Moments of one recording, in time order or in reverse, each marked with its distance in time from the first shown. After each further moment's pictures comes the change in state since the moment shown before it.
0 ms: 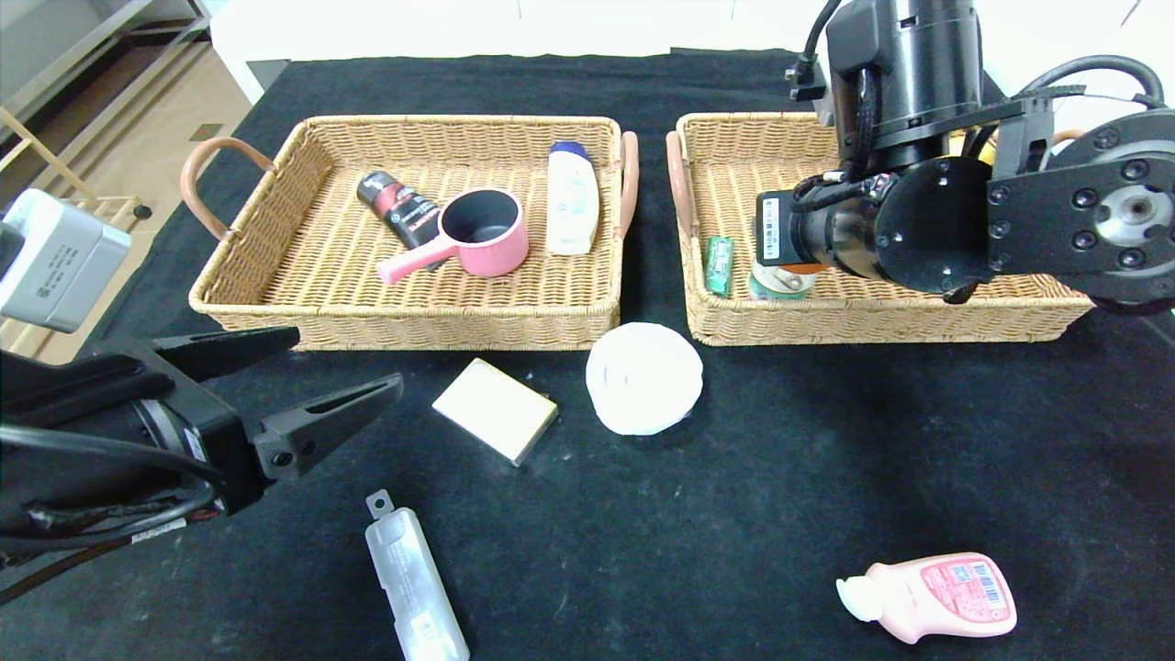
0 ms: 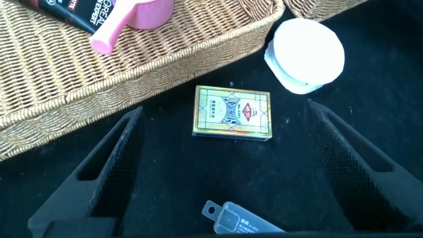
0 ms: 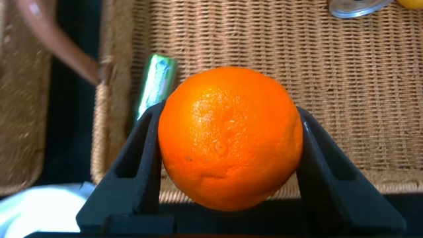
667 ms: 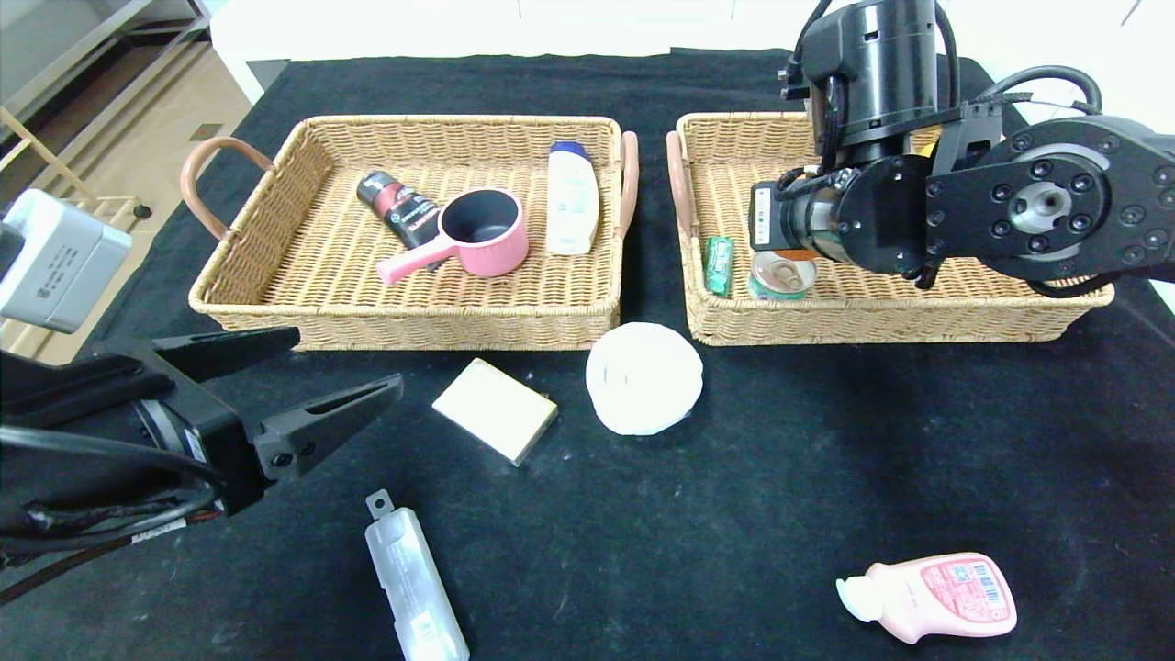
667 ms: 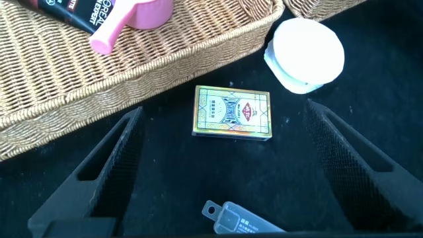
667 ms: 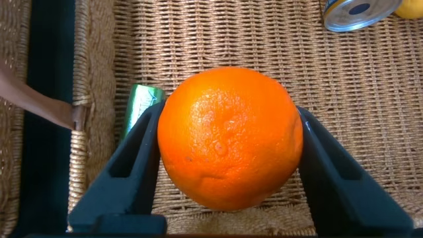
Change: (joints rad) left arm 0.000 0.000 0.000 0.000 -0.001 0.001; right arm -0.049 0.092 -0.123 0.000 -0.001 -0.006
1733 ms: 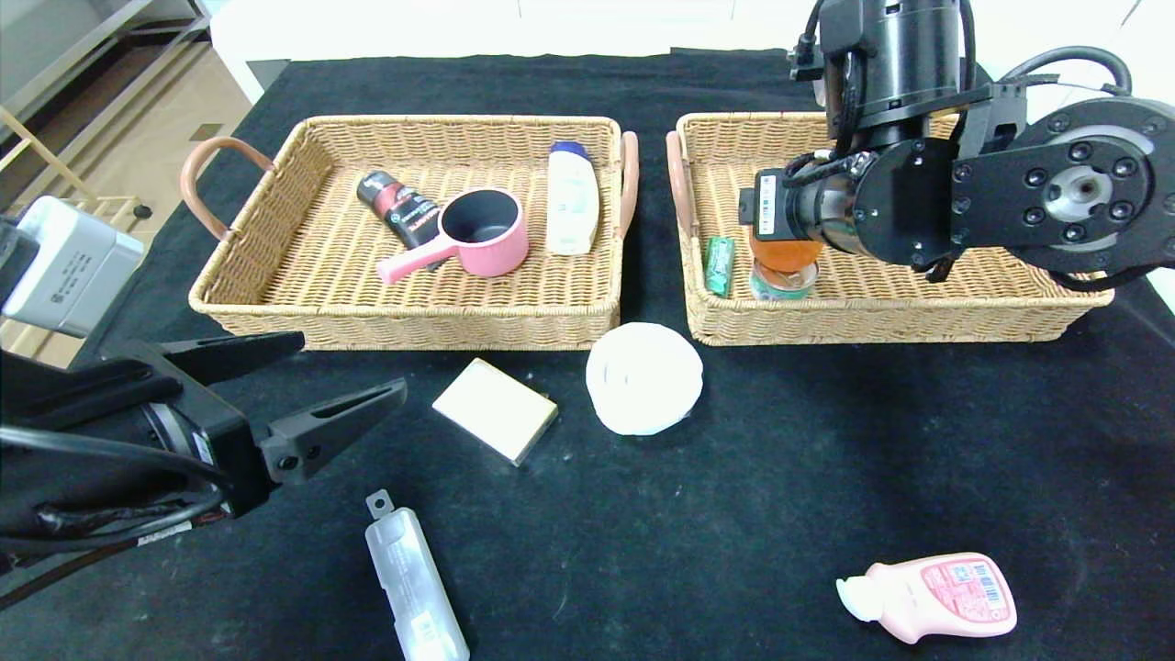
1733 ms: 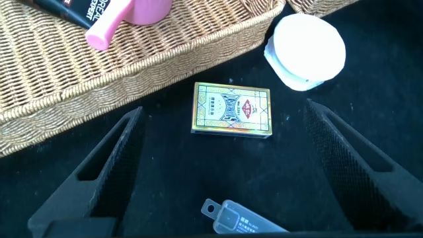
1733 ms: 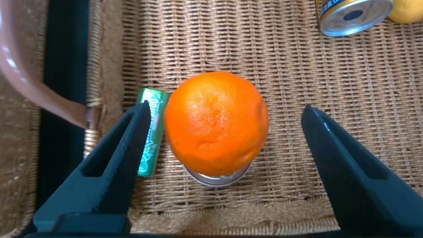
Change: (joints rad) left arm 0.000 0.007 0.004 0.000 -0.002 0.000; right arm 0.018 -0.029 0.005 0.004 0.000 0.006
